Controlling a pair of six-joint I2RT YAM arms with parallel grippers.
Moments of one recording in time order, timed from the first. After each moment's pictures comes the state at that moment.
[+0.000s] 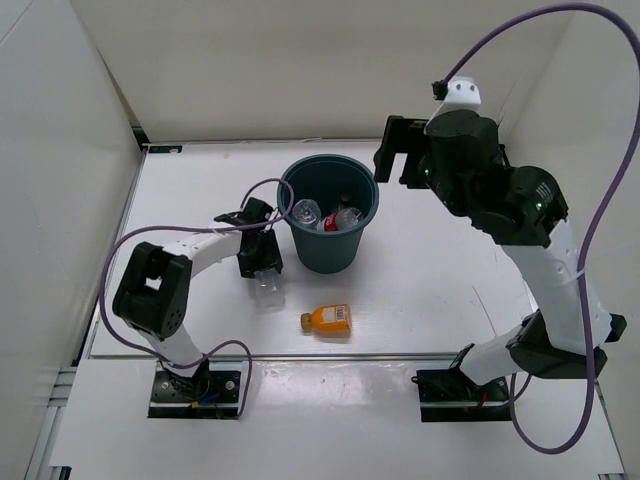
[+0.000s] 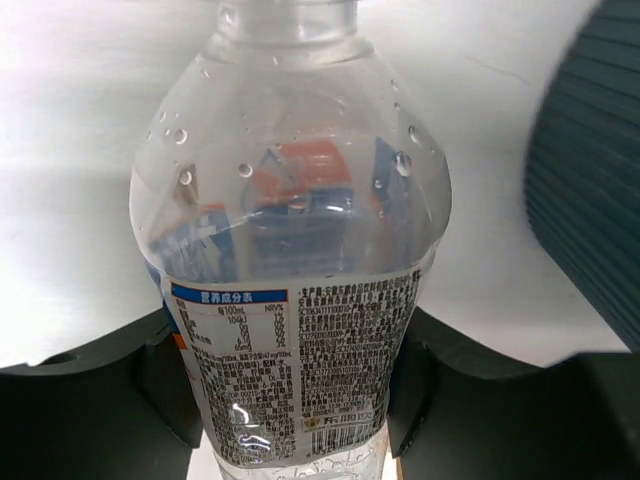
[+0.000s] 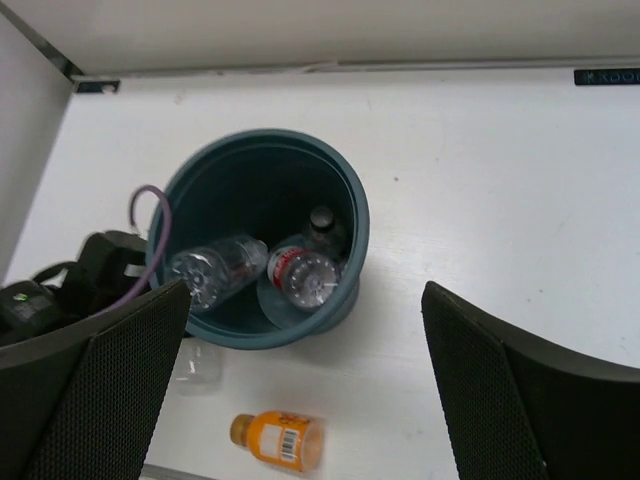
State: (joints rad) left arm -0.42 1.68 1.01 -0.57 0.00 -0.63; right arm 0.87 1.44 2.21 -1.17 0.56 0.44
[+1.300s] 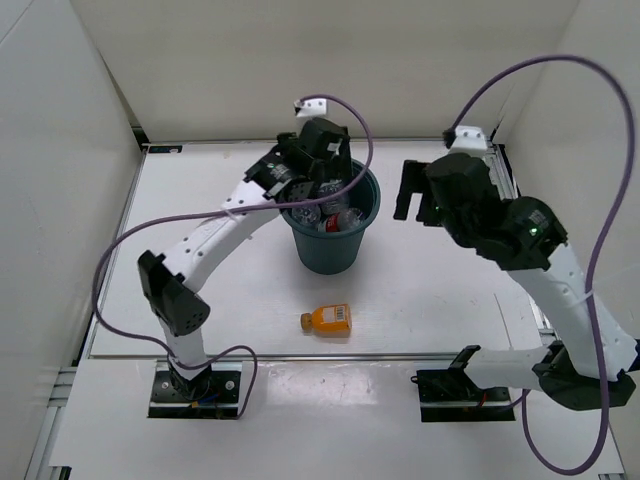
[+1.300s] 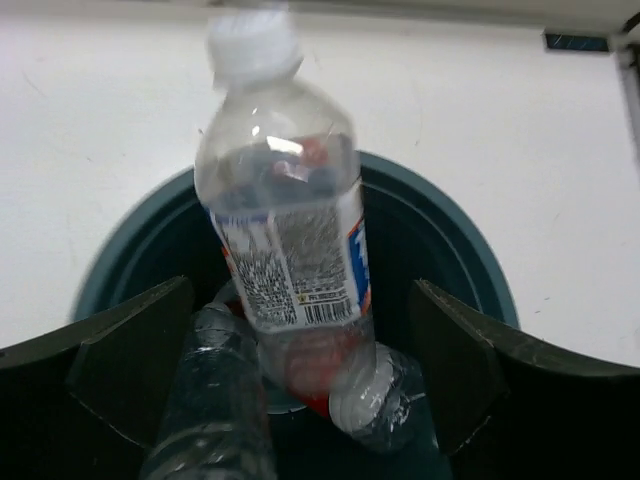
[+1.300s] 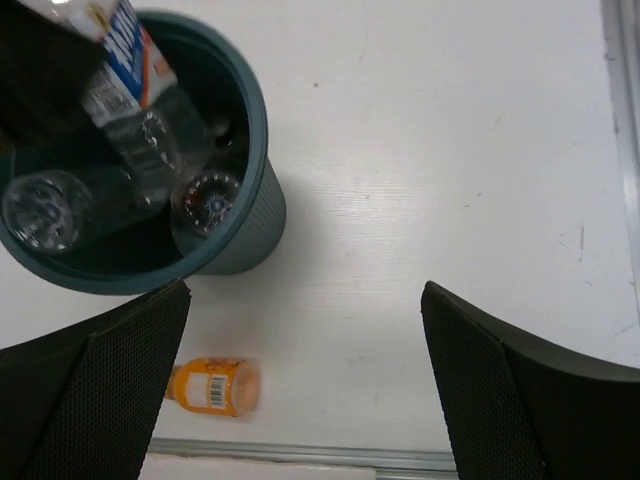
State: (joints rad) left arm -0.79 1.82 1.97 -0.73 -0.55 -0.52; right arm 0.83 1.23 1.83 -1.23 0.61 0.55
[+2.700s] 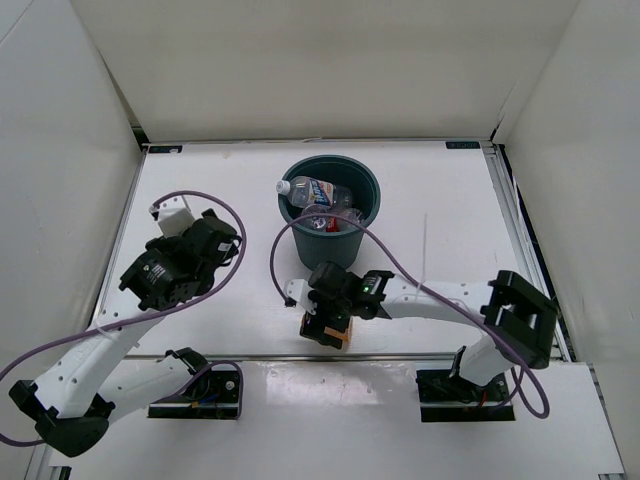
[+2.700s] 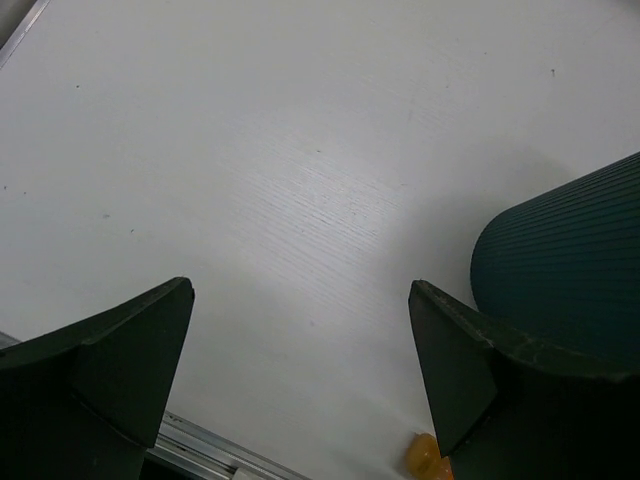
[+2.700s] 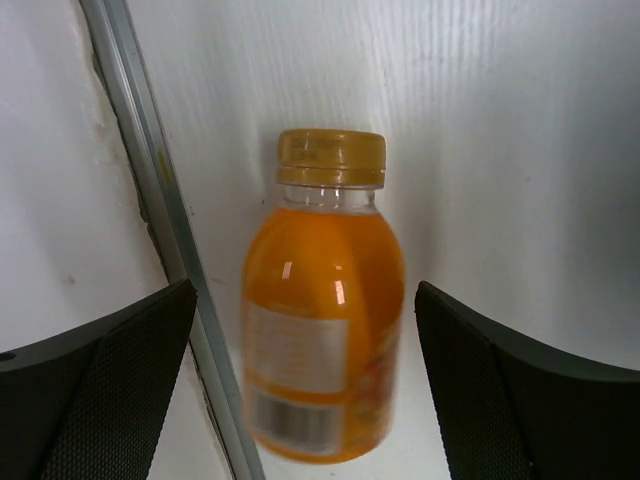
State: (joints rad) left arm -0.69 0.93 1.18 -1.15 -0.83 -0.95; right arm 1.17 1.51 0.94 -0.44 -0.16 -0.24
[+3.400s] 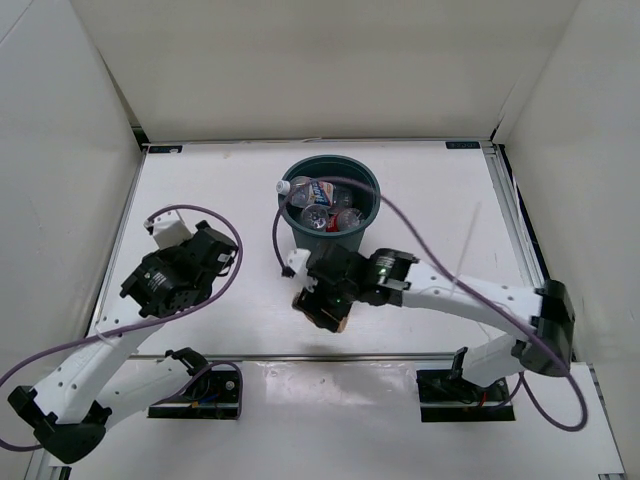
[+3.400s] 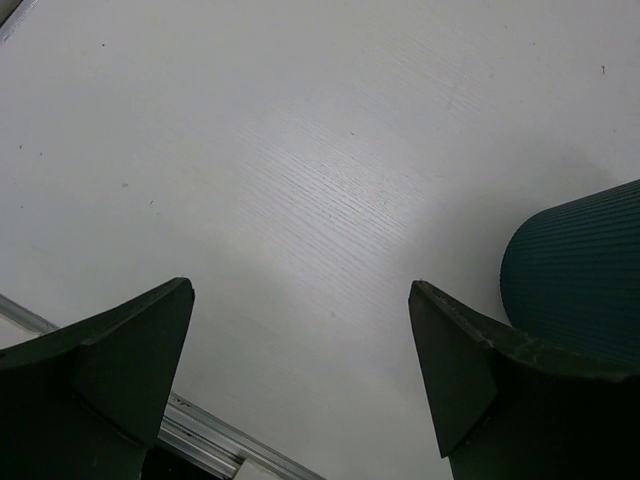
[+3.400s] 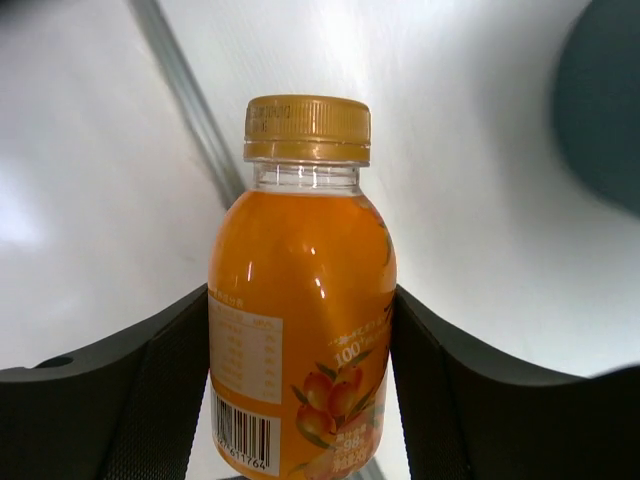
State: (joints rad) left arm -0.69 0.89 1.09 -1.21 -0.83 -1.05; right arm 1.21 1.44 1.20 -0.78 -0.07 0.00
